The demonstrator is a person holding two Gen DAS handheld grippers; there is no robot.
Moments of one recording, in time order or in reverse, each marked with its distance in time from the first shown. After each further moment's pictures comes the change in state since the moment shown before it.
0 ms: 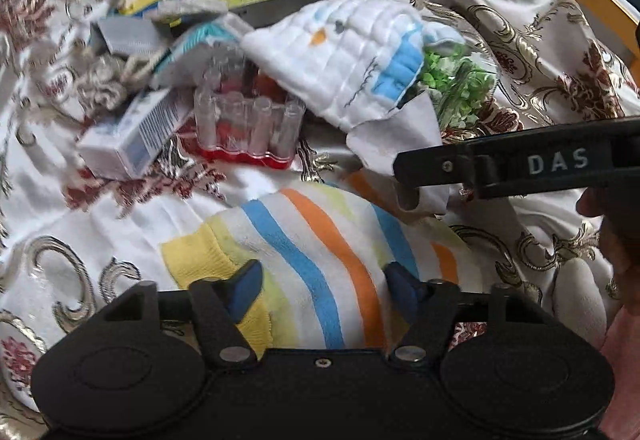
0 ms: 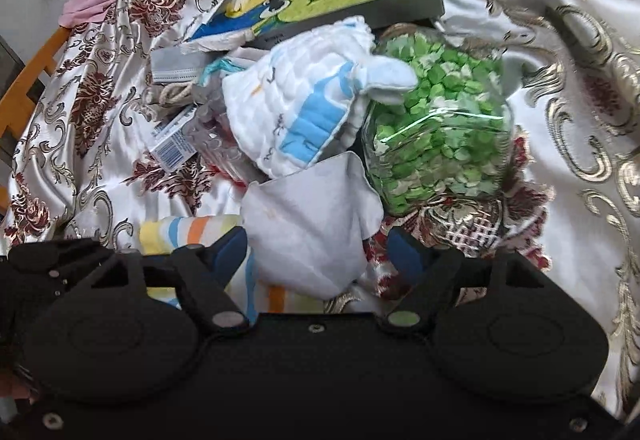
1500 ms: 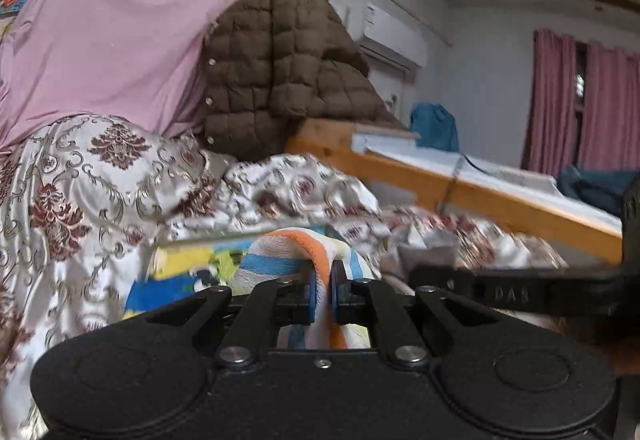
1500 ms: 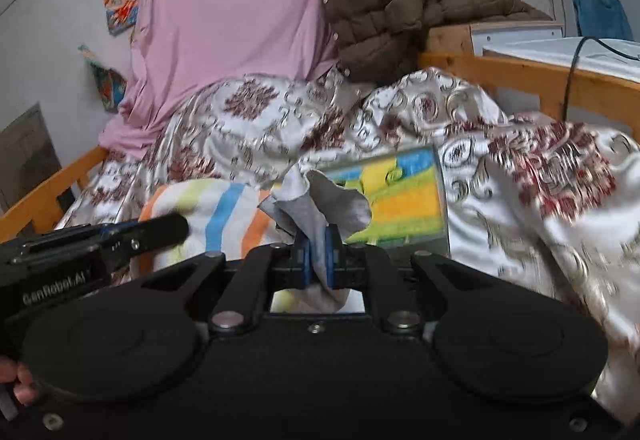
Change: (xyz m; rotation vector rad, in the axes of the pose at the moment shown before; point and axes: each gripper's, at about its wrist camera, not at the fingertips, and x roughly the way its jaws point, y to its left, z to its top) left arm -0.095 0.004 0.074 -0.005 -0.802 0.020; right arm -0.075 0.024 0.061 -0.112 -0.554 0.046
